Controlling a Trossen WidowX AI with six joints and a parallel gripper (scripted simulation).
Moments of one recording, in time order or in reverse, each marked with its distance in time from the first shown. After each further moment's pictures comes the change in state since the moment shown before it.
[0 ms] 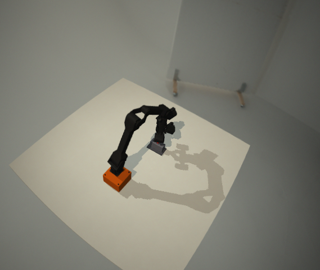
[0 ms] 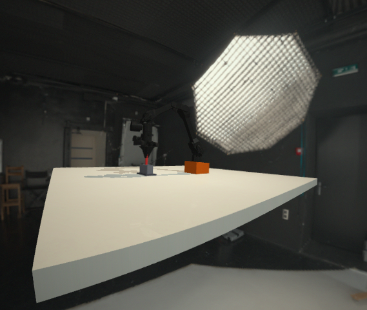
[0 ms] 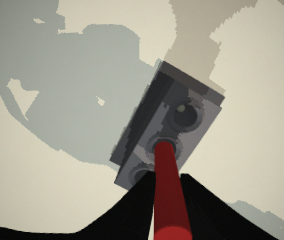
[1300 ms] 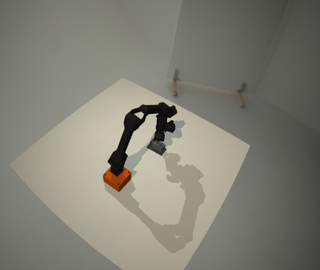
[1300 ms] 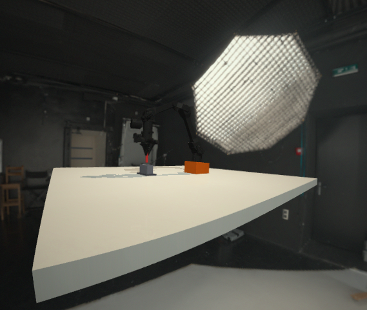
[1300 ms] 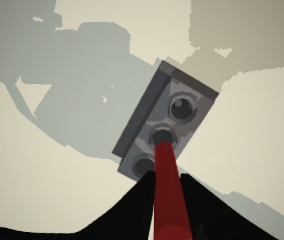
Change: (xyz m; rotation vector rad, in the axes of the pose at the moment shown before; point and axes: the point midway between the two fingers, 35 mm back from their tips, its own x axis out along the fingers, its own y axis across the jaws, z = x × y) arm -0.016 0.000 -0.002 0.000 0.002 -0.002
